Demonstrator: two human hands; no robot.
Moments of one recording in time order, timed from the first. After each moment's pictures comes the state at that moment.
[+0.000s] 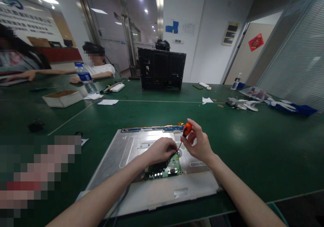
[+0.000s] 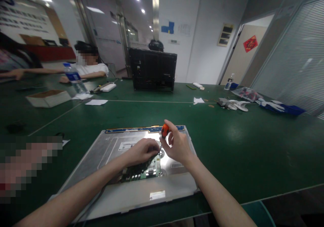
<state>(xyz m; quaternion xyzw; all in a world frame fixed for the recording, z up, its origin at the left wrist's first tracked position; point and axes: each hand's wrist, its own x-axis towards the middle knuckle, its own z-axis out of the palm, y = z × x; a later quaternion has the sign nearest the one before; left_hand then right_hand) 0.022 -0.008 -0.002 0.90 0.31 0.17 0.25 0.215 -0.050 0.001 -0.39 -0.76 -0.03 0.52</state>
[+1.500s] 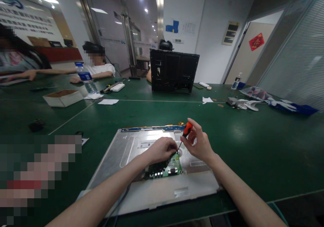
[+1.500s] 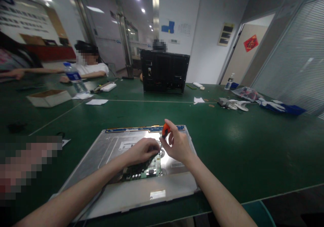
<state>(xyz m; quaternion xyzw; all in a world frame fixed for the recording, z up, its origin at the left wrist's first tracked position) 0.021 -0.008 -0.003 0.90 0.31 0.17 0.25 0.215 -0.050 0.002 -0.38 -0.77 -0.03 0.51</state>
